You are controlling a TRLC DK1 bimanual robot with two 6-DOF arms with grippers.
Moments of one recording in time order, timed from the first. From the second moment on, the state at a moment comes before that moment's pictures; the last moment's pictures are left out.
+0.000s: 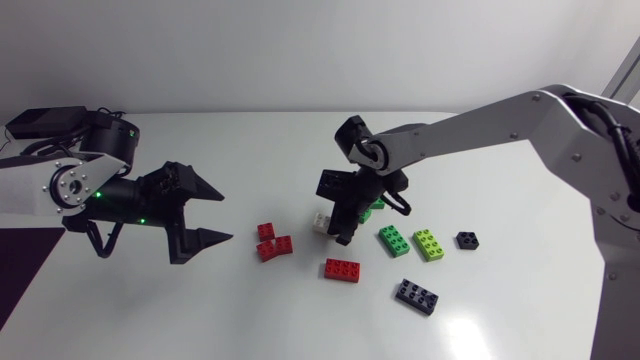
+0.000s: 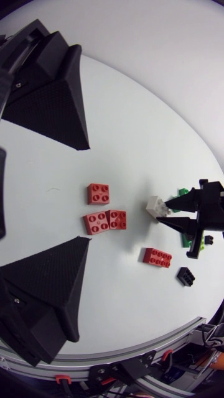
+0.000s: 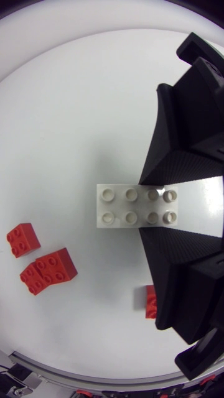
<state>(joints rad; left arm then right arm) -0.10 1.43 0.79 -0.31 0.55 1.06 0.50 2.09 1.43 -0.51 -0.25 -0.80</state>
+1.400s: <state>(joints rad) -0.07 1.27 0.72 -0.34 0.52 1.04 0.46 1.82 1.24 -0.40 -0.19 -0.73</state>
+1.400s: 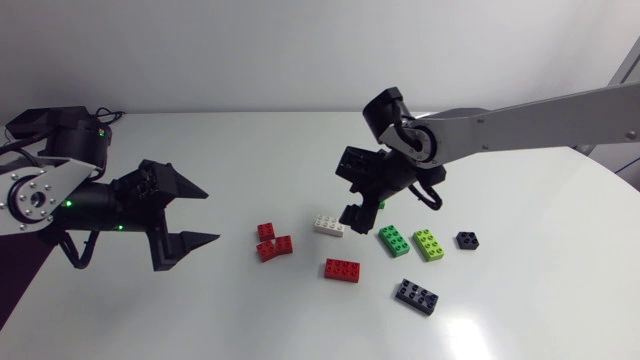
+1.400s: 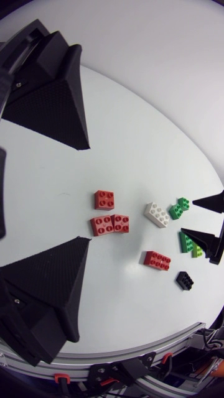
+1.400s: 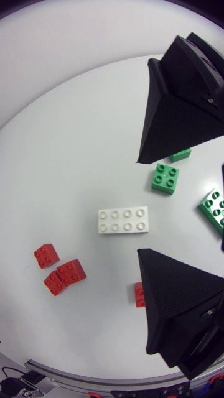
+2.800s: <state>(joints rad) -0.03 0.86 0.65 -0.50 0.50 0.97 0.33 2.04 1.29 -0.19 0.05 -0.65</state>
